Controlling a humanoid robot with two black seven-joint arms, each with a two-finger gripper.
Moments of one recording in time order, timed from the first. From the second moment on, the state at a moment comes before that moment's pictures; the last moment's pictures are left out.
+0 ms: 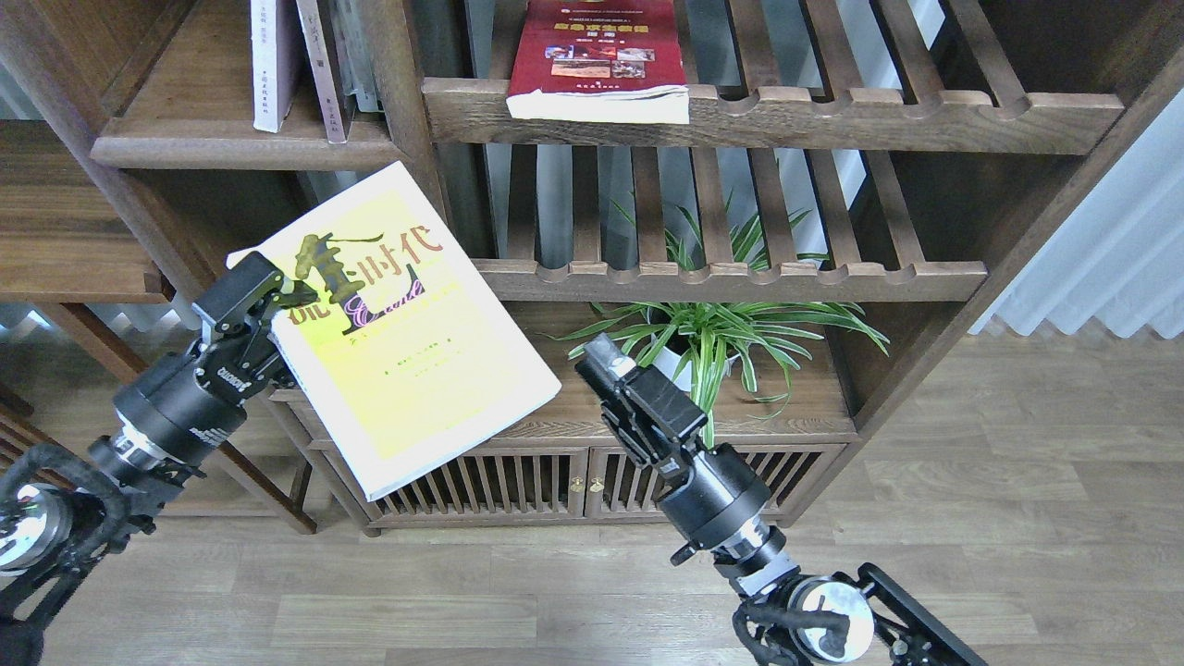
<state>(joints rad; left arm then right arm) -0.15 0.61 -1.10 -1.38 -0.66 -0.49 0.49 -0.04 -0.02 1.03 1.43 0.13 0.50 -0.08</state>
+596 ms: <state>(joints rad) -0.19 1.00 -1.40 -1.38 -0.49 -0.49 0.49 0.03 -0.01 1.03 1.35 0.13 0.50 -0.08</state>
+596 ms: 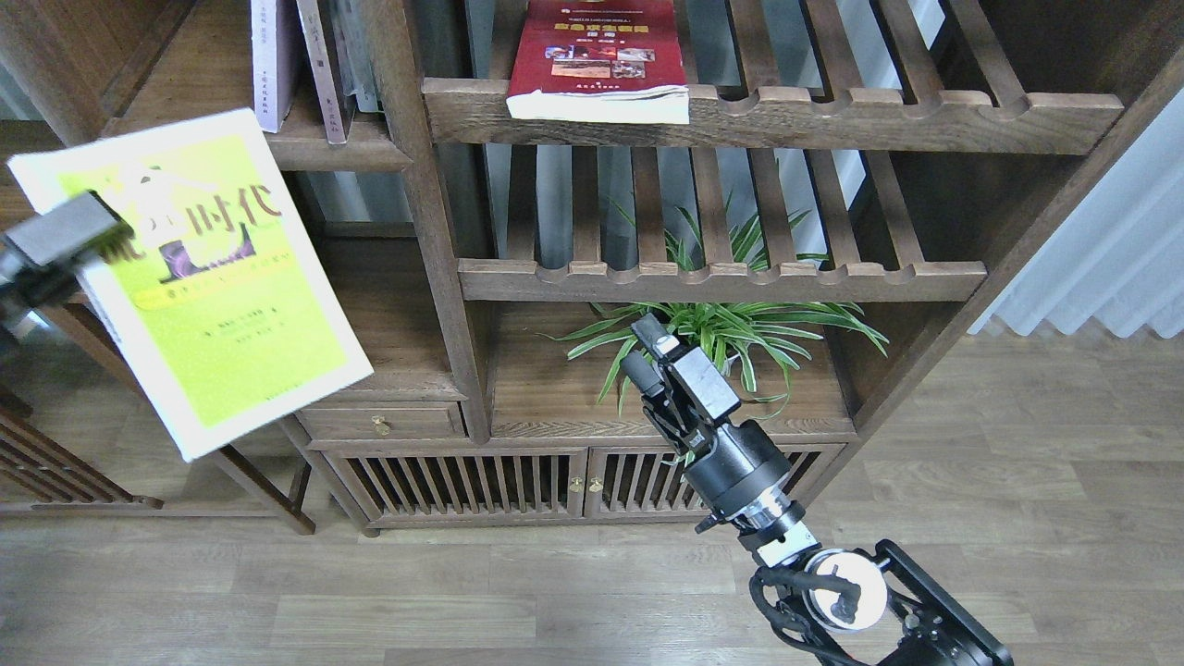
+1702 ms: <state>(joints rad) -1.03 0.86 -1.08 -1.00 0.13 -0.49 0.49 0.06 0.02 1.02 1.35 0.13 0.50 -0.08</state>
